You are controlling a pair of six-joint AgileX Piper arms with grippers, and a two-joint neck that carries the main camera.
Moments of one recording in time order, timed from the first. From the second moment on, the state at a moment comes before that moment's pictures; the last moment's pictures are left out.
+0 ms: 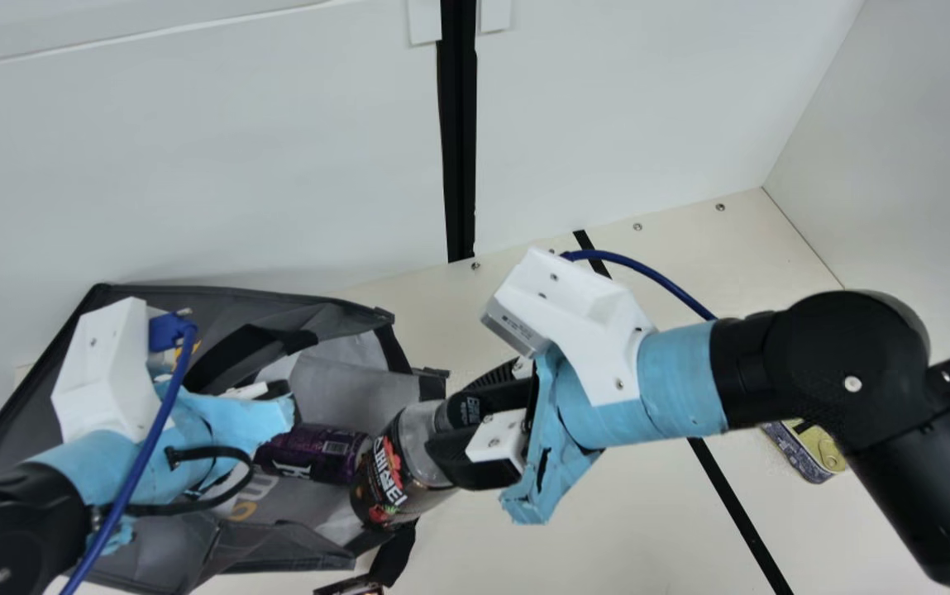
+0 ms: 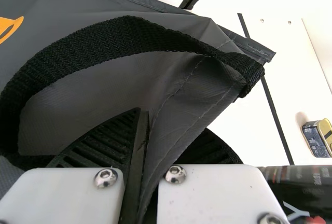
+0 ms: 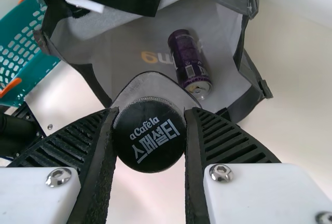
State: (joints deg) left arm -32.3 86.3 -80.2 -11.1 43.8 -20.4; right arm 8.3 72.3 -80.3 38.4 69.8 -33.6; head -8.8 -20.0
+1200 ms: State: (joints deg) left arm -32.3 86.3 -80.2 -11.1 43.8 -20.4; right arm 13.3 84.5 -85.0 41.6 65.1 -30.9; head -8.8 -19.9
